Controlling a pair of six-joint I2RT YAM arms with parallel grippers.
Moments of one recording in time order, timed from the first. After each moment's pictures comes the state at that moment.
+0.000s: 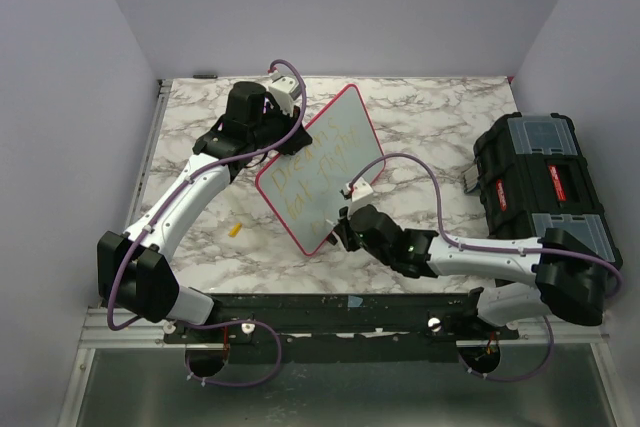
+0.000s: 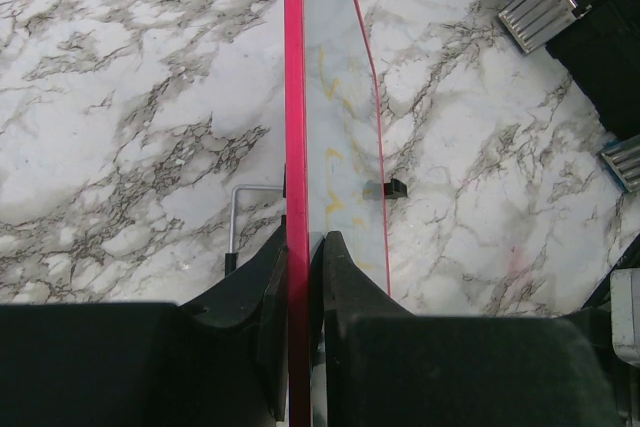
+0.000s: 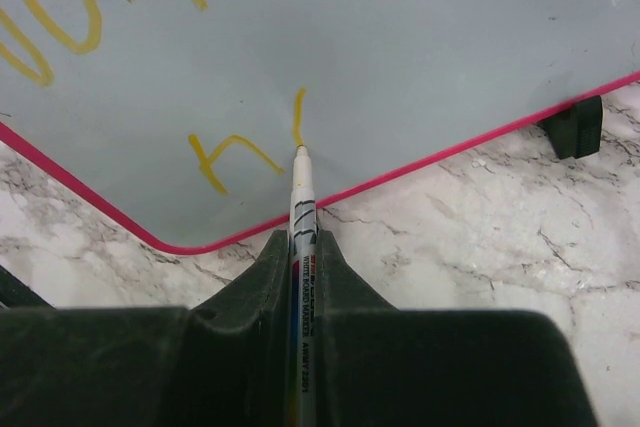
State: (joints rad) left arm -0.41 1.42 1.28 -0.34 0.39 -0.10; right arm 1.11 1.33 0.66 0.12 0.41 0.43
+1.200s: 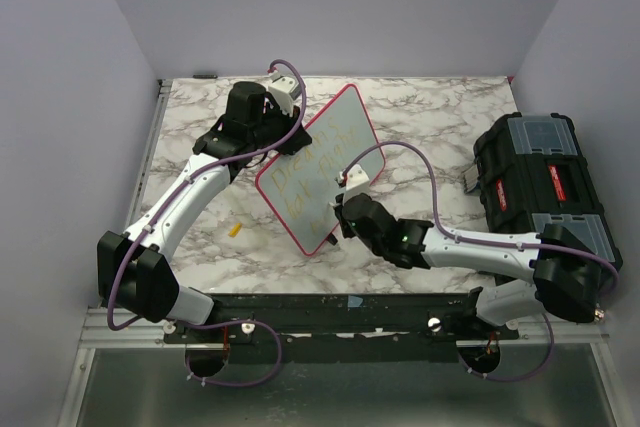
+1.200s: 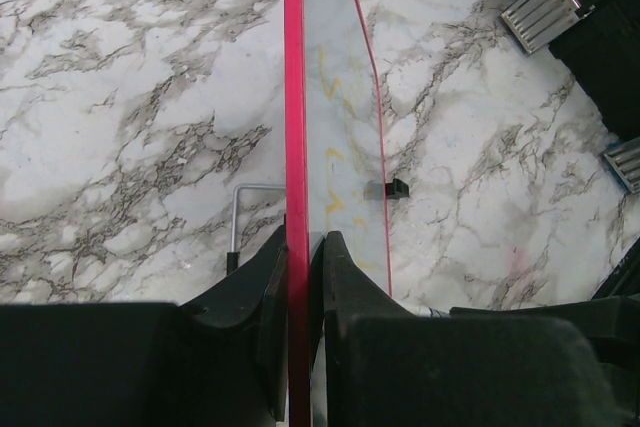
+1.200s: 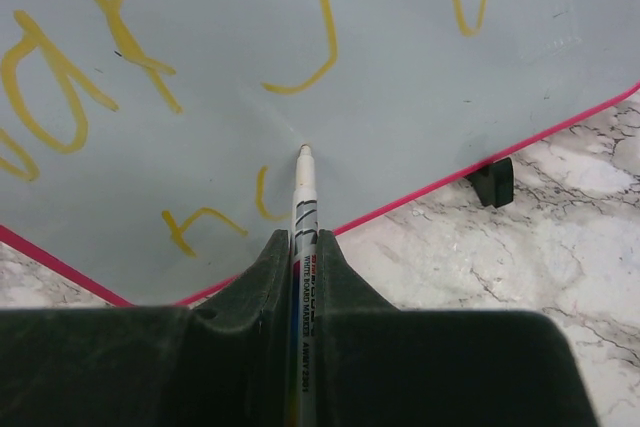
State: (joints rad) left arm -0.41 1.42 1.28 -0.34 0.38 -0.10; right arm 1.11 1.38 0.78 0.04 0.52 0.35
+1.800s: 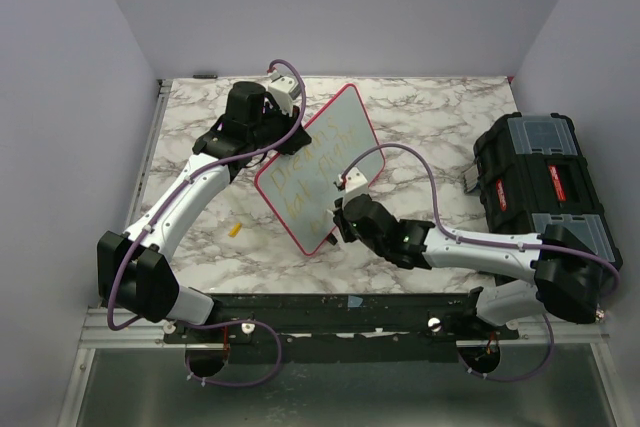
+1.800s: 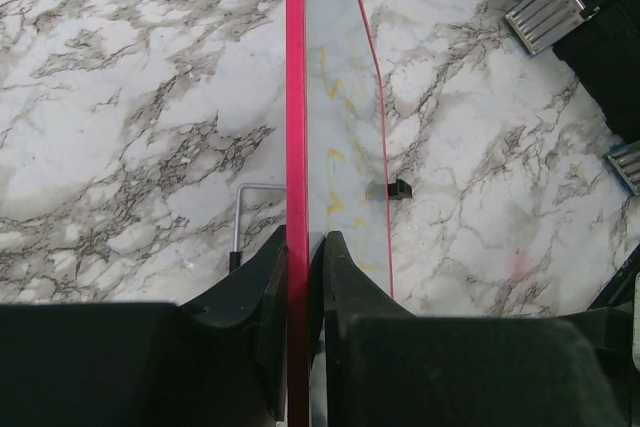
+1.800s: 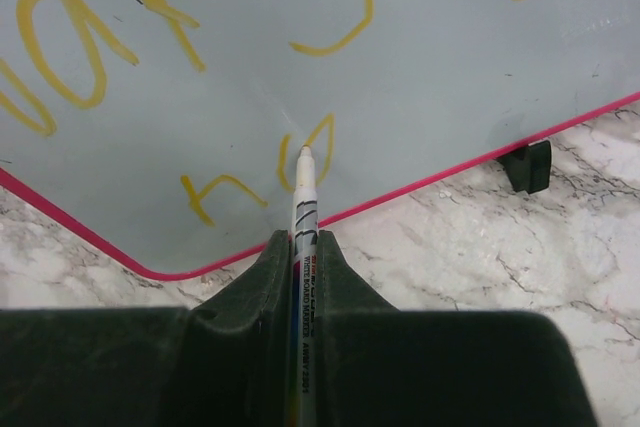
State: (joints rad) left arm -0.41 1.42 1.28 -0.34 0.38 -0.10; right arm 1.10 1.37 0.77 0.02 0.44 0.36
